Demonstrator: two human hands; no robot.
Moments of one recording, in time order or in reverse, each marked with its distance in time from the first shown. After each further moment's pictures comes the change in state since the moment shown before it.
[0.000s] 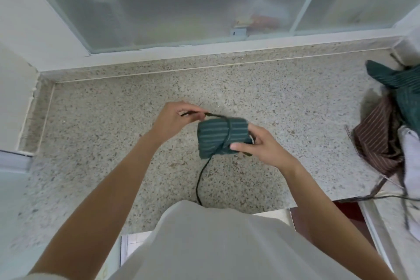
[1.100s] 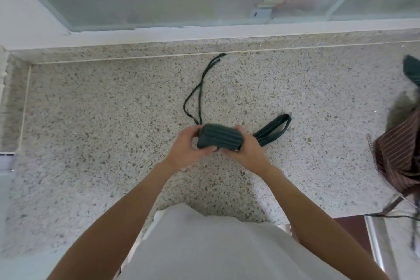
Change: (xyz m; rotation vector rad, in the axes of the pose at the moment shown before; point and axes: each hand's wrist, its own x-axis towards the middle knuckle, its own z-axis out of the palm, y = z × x) left_hand 0.003 -0.109 0.050 0.072 -0.062 -0.247; right_hand 0.076 0.088 0.014 -0.409 0.160 0.180
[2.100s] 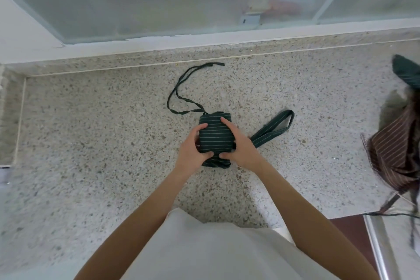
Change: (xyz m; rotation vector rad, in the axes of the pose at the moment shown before) left_hand 0.004 0.022 0.029 -0.233 0.081 -0.194; right_hand 0.014 0.014 -0.003 0.041 -0.132 0.135
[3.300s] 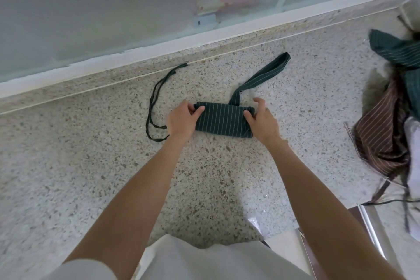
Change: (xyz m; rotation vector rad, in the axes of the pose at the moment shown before) left_hand 0.145 0.049 0.041 0.621 0.155 0.011; right_hand 0.044 0.065 -0.108 -0.284 0.472 0.425
